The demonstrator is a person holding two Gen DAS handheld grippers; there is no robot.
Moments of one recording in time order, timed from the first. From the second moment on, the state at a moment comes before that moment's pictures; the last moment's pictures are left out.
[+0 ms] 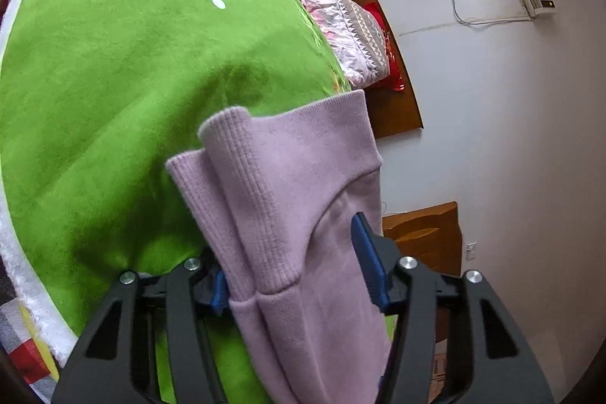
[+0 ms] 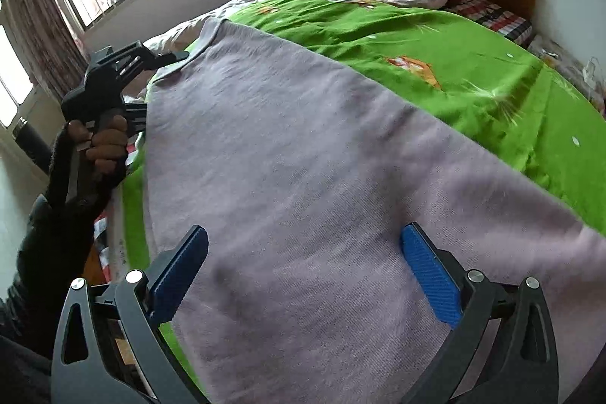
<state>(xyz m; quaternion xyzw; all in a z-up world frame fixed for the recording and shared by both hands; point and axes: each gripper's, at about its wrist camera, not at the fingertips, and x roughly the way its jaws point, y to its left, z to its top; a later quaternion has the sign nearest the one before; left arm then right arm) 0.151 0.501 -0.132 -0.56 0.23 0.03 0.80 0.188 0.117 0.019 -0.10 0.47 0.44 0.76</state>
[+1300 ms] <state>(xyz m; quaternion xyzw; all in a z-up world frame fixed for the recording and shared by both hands) 0.143 0.321 0.051 -0.19 0.22 0.03 0.96 0.237 0.155 0.048 -0.14 0.42 0.46 0.77</state>
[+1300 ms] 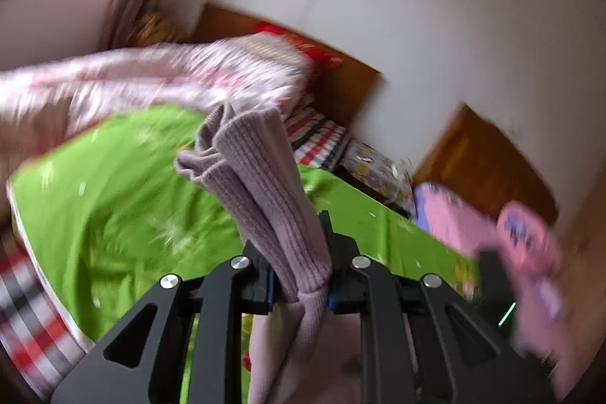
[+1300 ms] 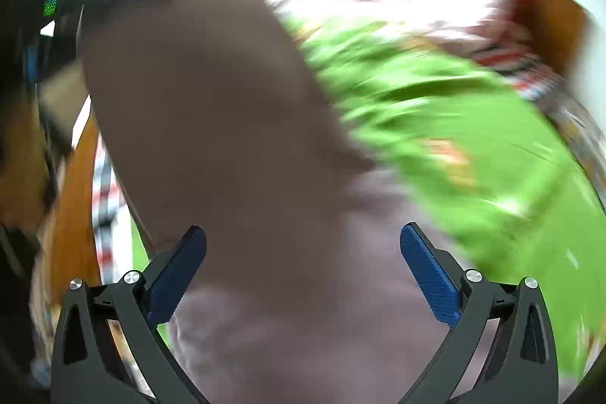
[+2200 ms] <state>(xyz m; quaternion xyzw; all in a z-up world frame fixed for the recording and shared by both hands) 0.042 0.192 -0.015 -0.09 0.25 -0.09 0.96 0.140 -0.140 0.022 0.29 0.48 0.33 0.76</state>
